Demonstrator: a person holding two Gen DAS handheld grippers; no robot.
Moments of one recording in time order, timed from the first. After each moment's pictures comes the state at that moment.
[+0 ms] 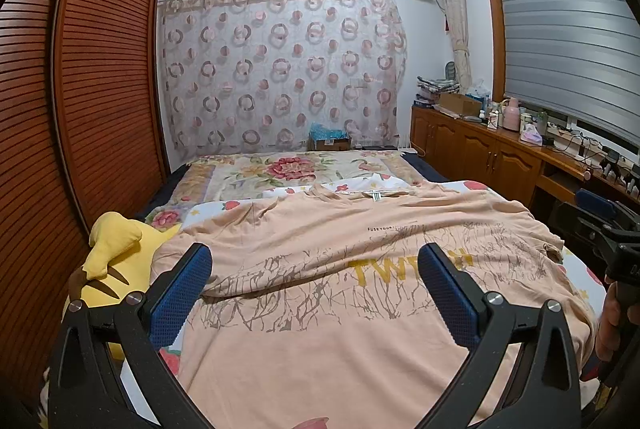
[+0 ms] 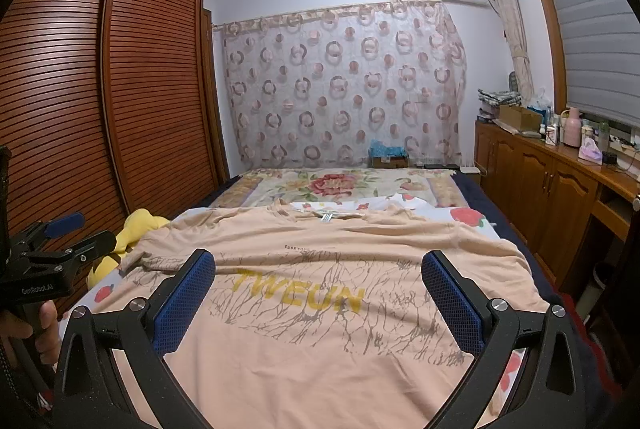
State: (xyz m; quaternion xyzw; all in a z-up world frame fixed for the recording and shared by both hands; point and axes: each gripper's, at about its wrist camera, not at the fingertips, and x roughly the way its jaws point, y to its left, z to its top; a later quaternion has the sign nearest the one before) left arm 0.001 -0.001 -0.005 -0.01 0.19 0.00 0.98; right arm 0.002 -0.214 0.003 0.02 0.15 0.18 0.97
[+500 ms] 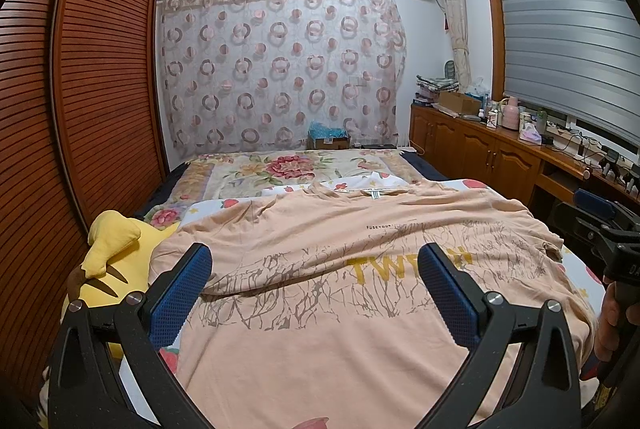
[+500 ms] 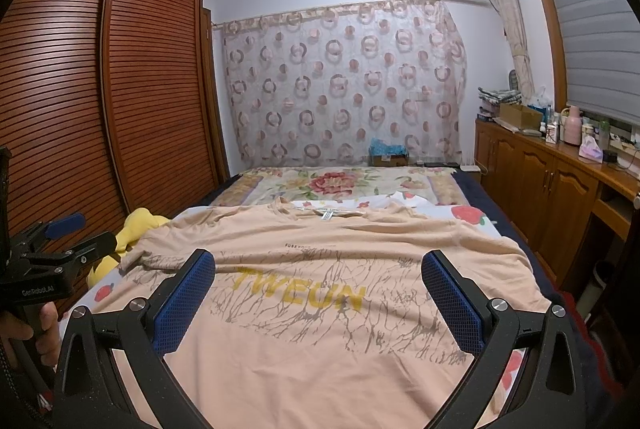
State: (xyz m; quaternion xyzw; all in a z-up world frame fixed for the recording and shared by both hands) left arm -0.001 0.002 -0.004 0.00 0.19 0.00 0.98; right arm 0.001 -0.214 0.003 0.02 0.15 0.18 0.97
